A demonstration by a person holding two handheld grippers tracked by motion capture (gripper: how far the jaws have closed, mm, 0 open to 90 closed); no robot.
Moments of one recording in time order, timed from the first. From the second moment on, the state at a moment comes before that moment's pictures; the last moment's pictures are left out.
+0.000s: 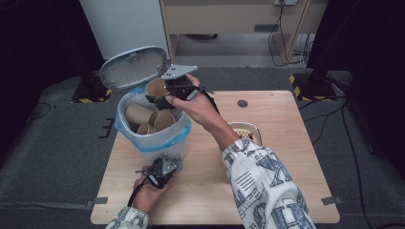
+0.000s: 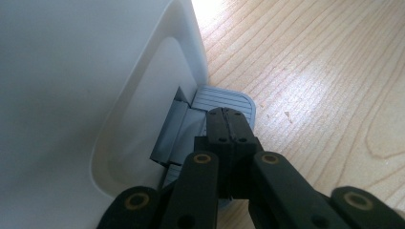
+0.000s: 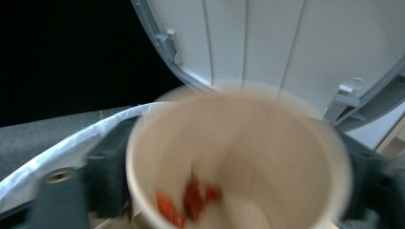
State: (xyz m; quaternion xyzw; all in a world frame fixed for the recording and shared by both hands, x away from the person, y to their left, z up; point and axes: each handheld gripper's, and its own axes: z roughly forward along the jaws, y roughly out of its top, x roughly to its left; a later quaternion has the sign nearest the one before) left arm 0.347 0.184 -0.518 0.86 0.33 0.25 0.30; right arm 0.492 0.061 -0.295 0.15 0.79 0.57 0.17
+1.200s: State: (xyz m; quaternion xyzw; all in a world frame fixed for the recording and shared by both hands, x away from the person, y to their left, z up) left arm 0.347 0.183 -0.517 0.86 0.33 0.24 0.30; right arm 0.491 0.010 -0.300 0.21 0.79 0.55 0.17
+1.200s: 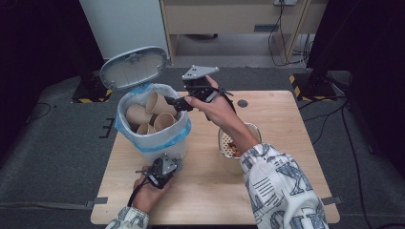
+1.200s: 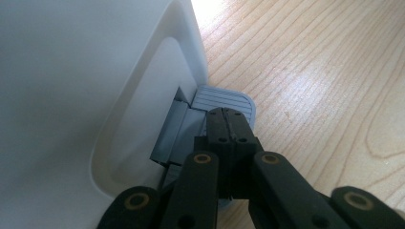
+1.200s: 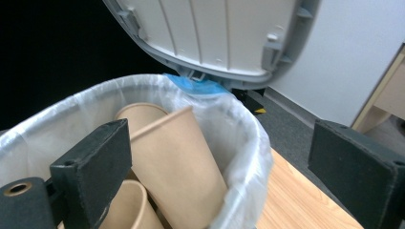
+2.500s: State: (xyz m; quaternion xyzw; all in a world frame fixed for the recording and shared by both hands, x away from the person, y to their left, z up) left arm 0.325 0.198 -0.502 0.84 0.36 0.24 0.34; right arm 0.502 -0.087 -0.320 0.29 0.77 0.53 0.20
